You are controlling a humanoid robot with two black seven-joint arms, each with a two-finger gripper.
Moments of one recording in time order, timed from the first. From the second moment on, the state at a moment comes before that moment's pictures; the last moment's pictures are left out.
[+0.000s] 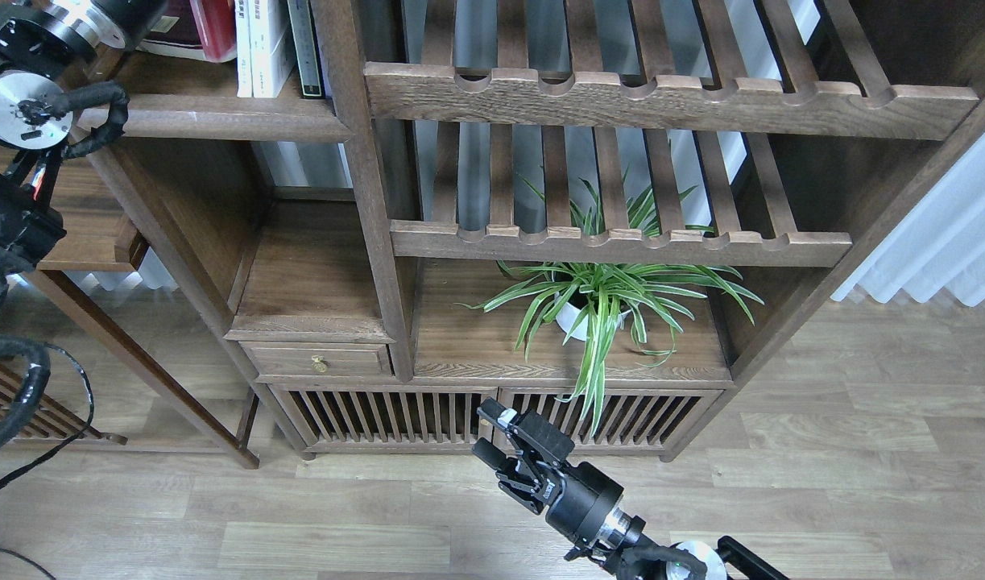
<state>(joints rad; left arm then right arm) -1.09 0.29 -1.18 -0.63 0.58 -0.49 -0.04 -0.01 0.01 0.90 1.01 0.37 0.58 -0.41</state>
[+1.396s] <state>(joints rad) -0.89 0.30 -1.44 -0.97 0.58 -0.49 -0.09 -0.02 0.02 0.90 1.02 0.37 0.58 -0.41</state>
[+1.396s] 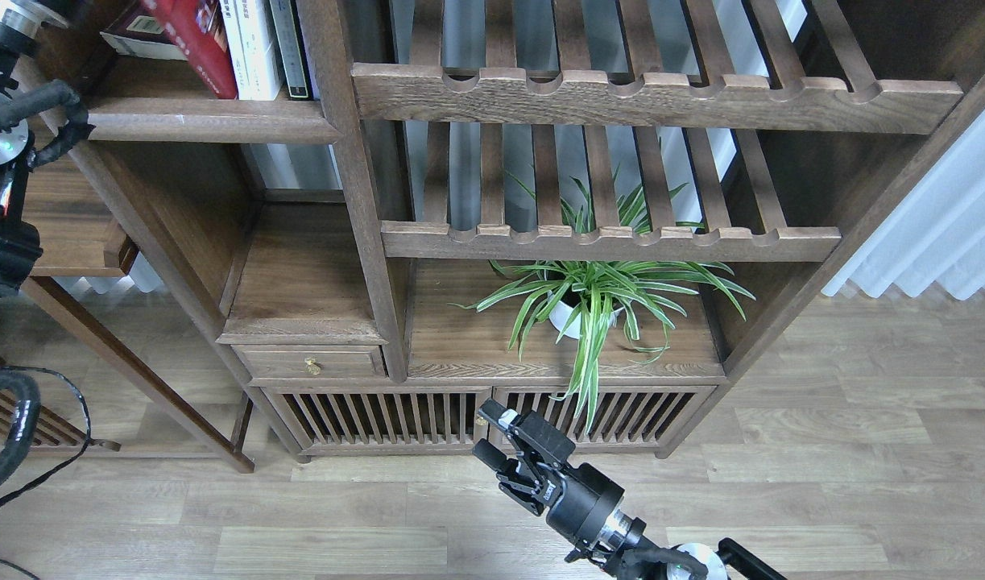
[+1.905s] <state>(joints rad) -0.64 0.33 -1.52 -1.14 0.57 -0.49 -0.08 -0.02 0.01 0.90 1.02 0.37 0.58 -0.39</state>
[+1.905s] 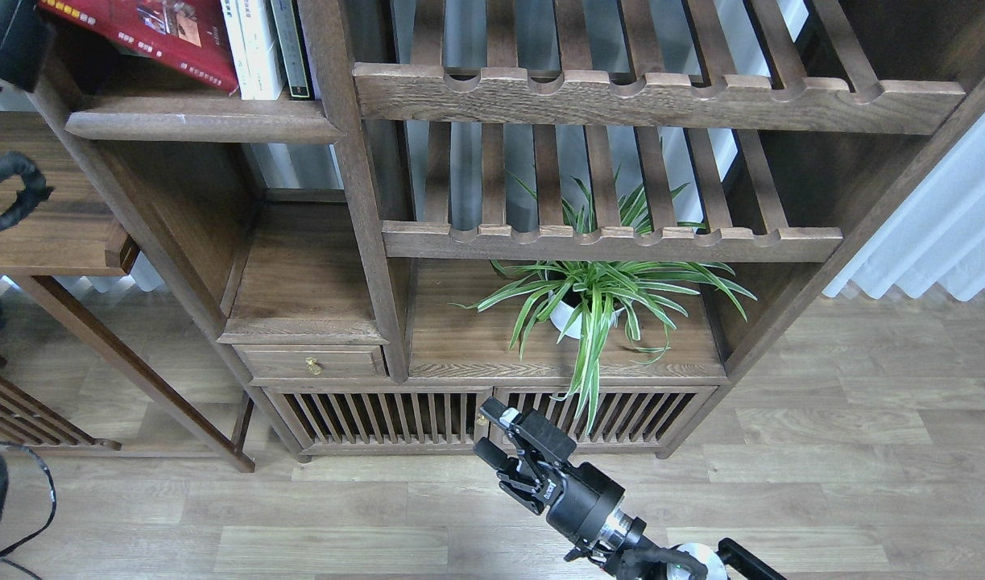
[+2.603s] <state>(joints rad) -0.15 0.31 -1.51 -1.30 0.43 -0.49 -0.02 0.02 0.01 0.98 1.06 0.36 0.58 -0.29</state>
